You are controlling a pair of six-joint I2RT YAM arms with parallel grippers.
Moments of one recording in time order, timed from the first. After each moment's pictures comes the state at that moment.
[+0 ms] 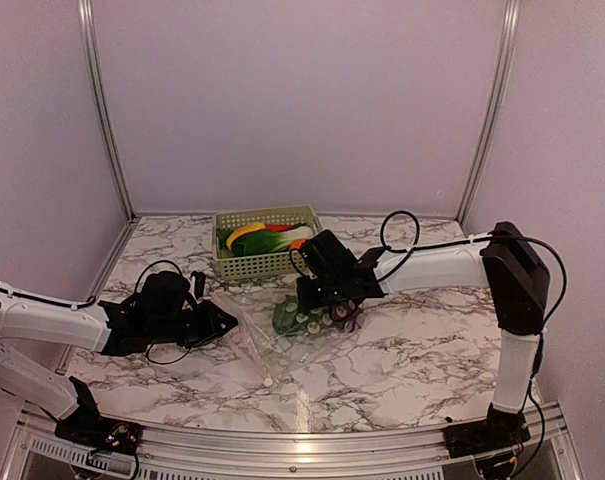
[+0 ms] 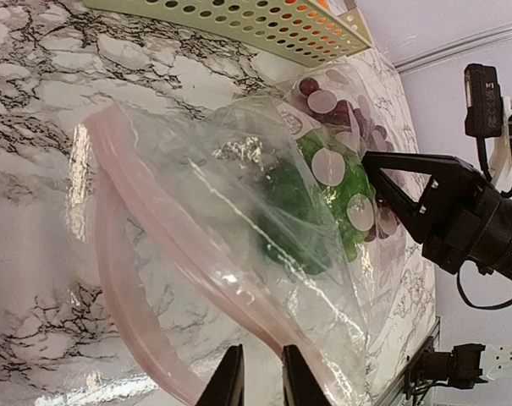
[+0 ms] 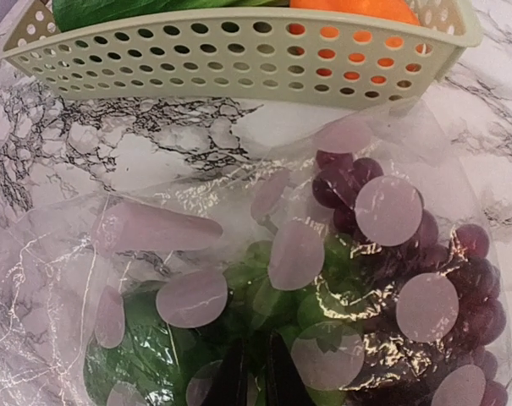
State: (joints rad) left arm -0.83 1.32 0.50 0.22 0.03 -1.01; right arm 0.89 1.95 1.34 -0.27 0.23 0.51
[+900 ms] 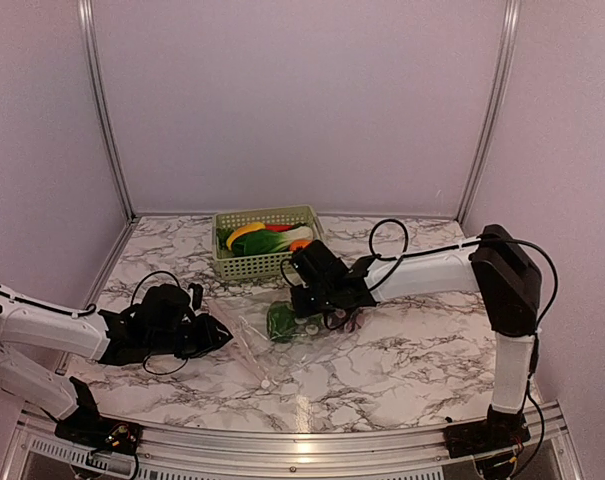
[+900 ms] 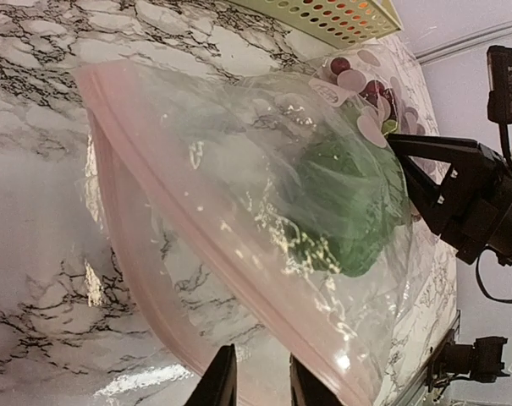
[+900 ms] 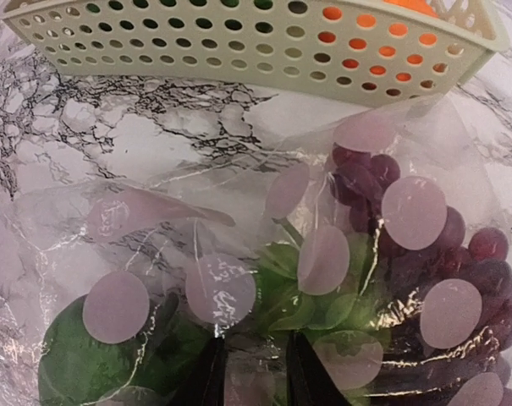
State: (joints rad) left arm -0.87 1.29 0.43 0.22 -0.02 -1.02; right arm 0.94 2.00 1.34 -0.25 0.28 0.46
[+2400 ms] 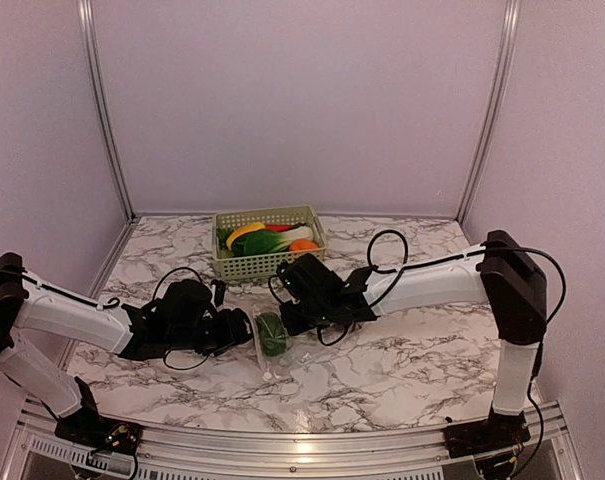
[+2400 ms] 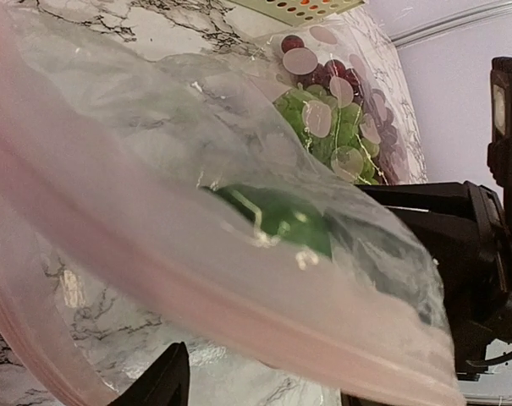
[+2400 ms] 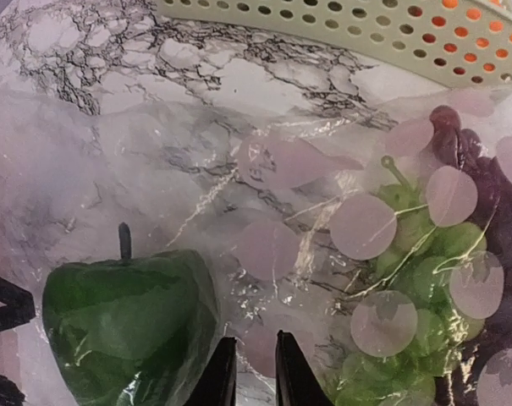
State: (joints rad) left arm -0.92 1.46 0.55 0.32 0.02 -1.05; right arm 1.03 1.95 1.31 -0.25 0.23 0.44
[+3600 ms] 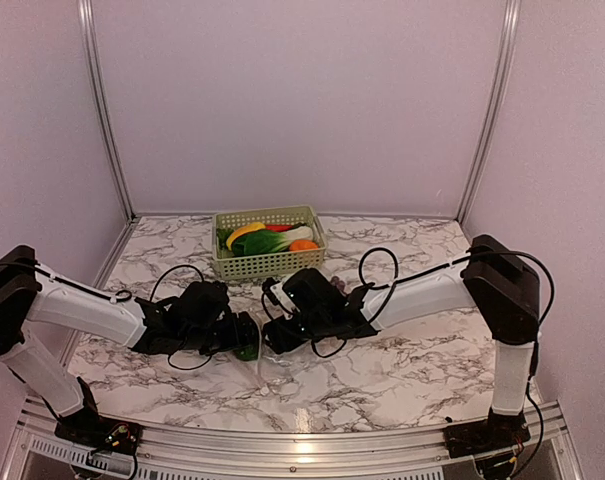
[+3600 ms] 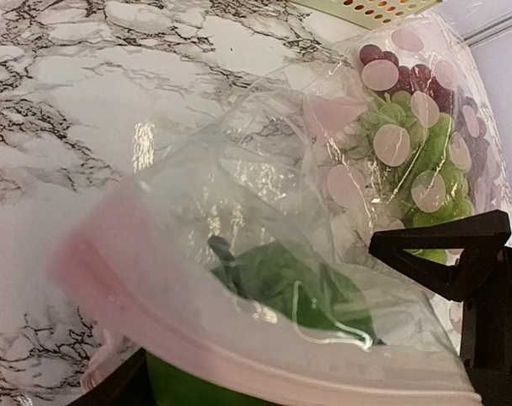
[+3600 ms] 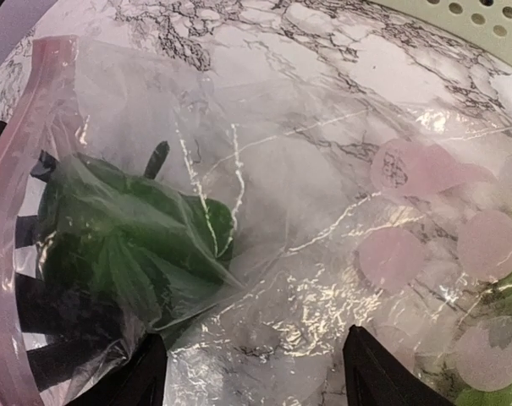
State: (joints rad) left arm -0.94 1.55 0.64 0.12 -0.14 -0.97; right arm 1.04 1.99 1.20 0.01 -0.02 0.36
